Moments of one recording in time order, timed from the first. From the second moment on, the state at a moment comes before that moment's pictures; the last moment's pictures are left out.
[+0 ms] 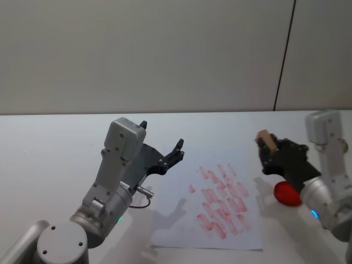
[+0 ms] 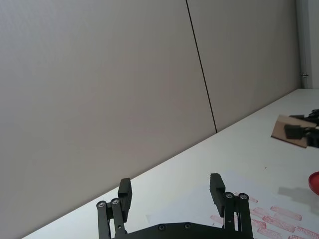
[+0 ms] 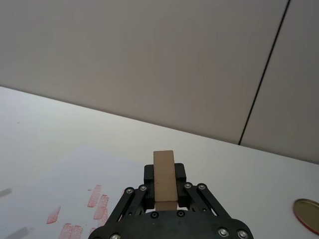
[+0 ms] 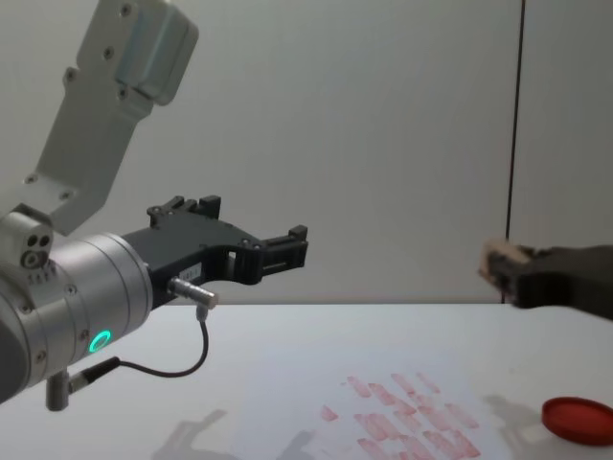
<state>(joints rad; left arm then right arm) -0.24 0.38 0.45 -1.63 -0.20 0.01 -0.01 0.17 0.20 -0.24 -1.58 0.11 0.17 0.14</state>
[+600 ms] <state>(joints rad) -0.24 0.38 0.45 -1.63 -0.20 0.01 -0.01 0.37 0.10 -0.27 -1.25 0.05 0.13 0.21</state>
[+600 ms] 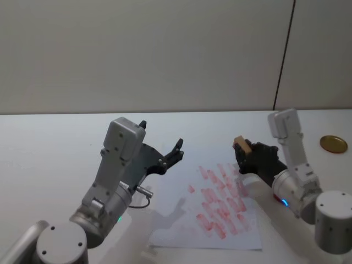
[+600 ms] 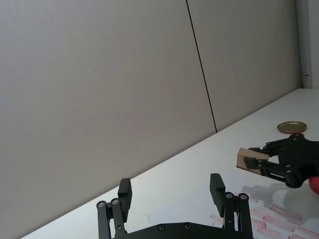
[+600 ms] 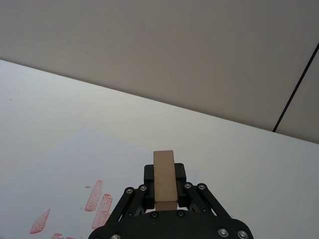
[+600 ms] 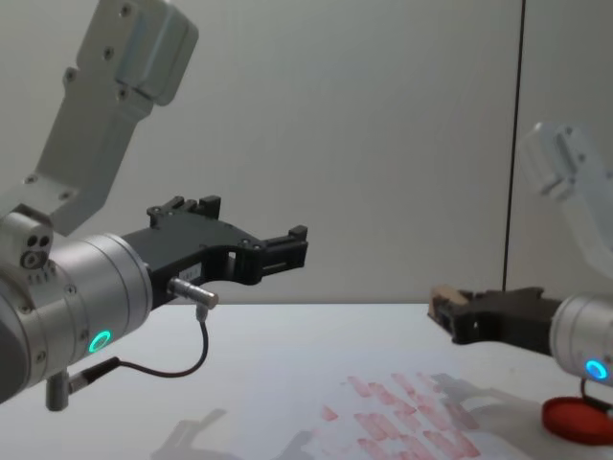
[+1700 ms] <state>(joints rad) -0.24 0.38 0.45 -1.63 -0.20 0.01 -0.01 0.56 0.03 -0.28 -0.89 0.09 0.16 0.30</state>
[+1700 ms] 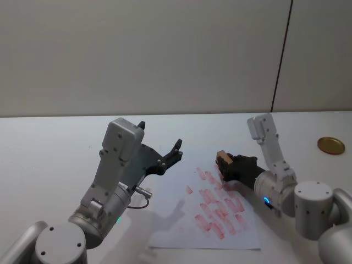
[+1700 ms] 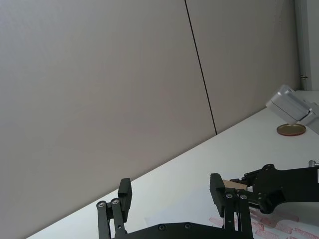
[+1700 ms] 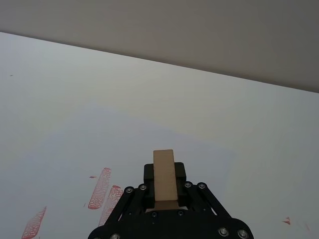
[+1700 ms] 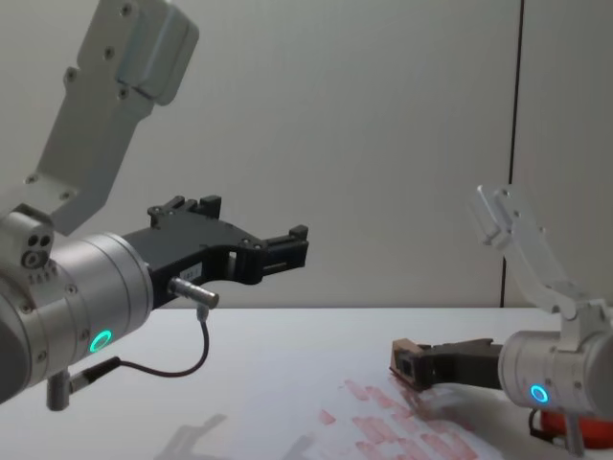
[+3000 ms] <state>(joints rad) -0.24 0.38 0.45 -1.63 -0.20 0.01 -0.01 0.56 0.02 -0.29 -0.91 0.06 0.23 0.30</state>
